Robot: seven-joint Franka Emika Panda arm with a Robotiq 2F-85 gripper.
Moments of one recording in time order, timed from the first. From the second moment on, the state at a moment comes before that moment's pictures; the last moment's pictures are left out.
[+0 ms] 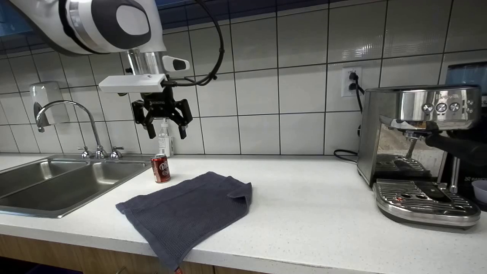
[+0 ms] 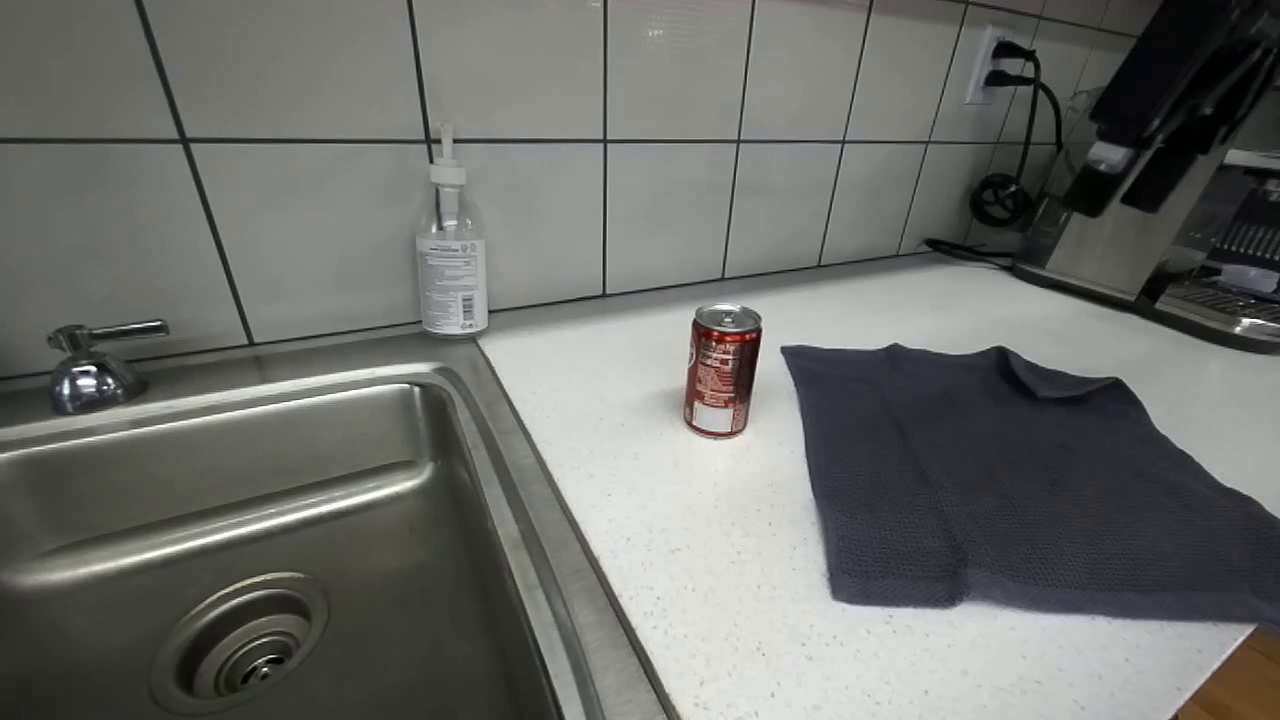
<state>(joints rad) 0.03 -0.34 -0.08 -2.54 0.04 2.40 -0.17</state>
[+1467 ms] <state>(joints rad) -0.11 -0.08 -0.04 -2.53 -0.50 2.68 0.30</state>
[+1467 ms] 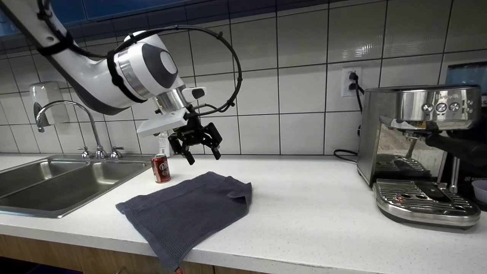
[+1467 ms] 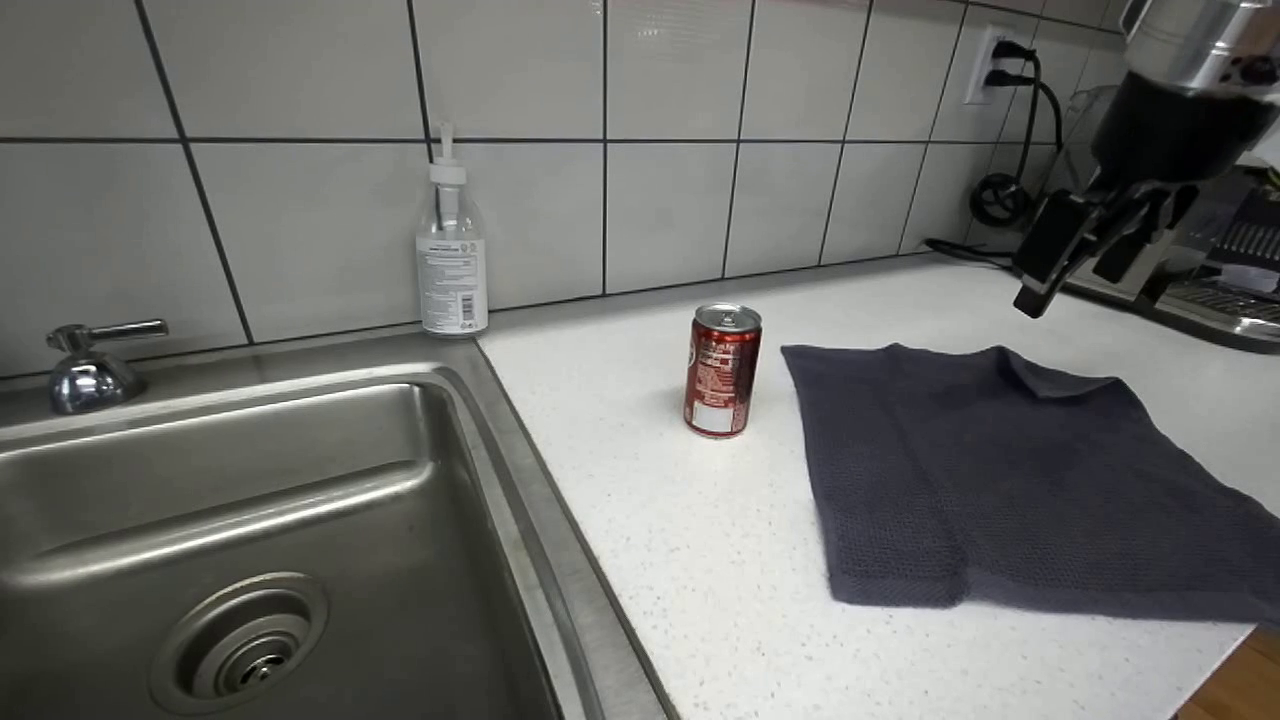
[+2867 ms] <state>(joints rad) -0.11 0.20 -0.08 -2.39 -0.99 2.65 0.77</state>
